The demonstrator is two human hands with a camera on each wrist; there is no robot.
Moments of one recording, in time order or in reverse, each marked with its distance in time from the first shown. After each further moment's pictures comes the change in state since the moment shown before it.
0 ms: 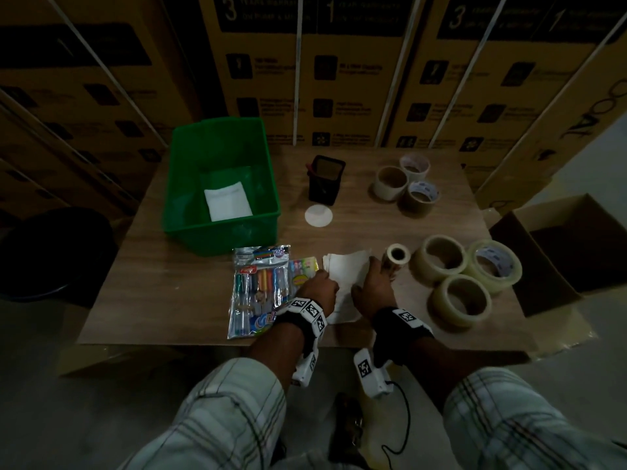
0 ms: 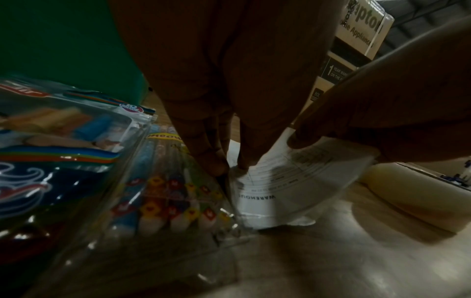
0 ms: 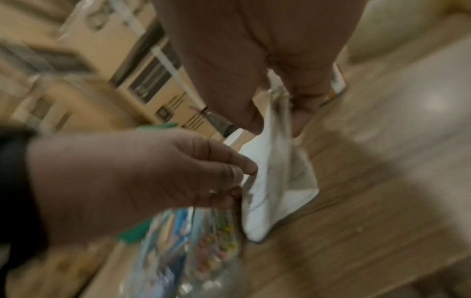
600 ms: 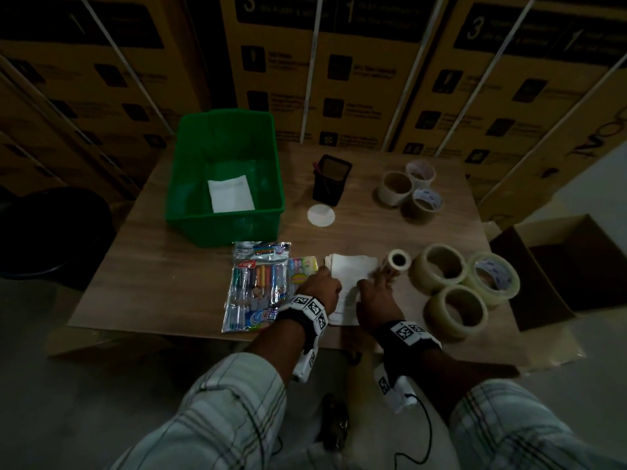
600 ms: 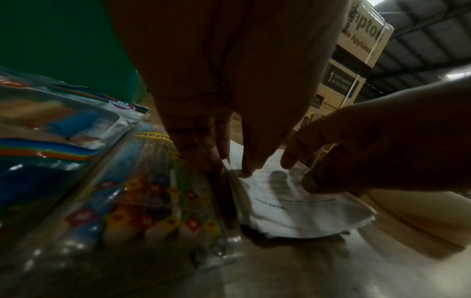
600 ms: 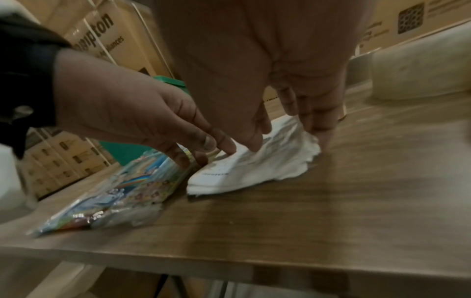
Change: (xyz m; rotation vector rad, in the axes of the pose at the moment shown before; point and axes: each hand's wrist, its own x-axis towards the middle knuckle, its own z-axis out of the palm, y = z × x) left_hand 0.004 0.005 -0.002 -0.079 0.009 0.008; right_hand -0.002 0.026 0.000 -0.481 -0.153 -0.160
